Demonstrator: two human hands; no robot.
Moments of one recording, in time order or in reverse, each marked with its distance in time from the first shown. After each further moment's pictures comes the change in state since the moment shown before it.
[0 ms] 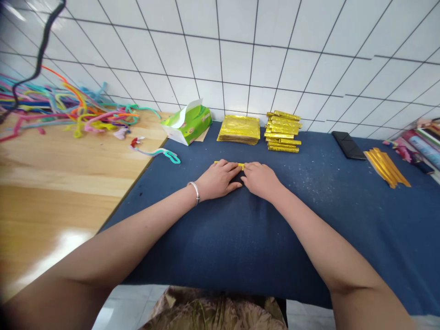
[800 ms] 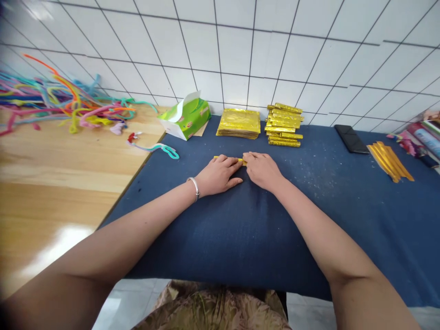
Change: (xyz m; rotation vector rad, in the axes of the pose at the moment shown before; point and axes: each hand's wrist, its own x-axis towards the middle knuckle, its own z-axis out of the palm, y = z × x) left_hand 0.001 0.000 0.003 -0.006 -0.018 -0.018; right_hand 0.012 0.008 0.004 0.109 0.018 0.083
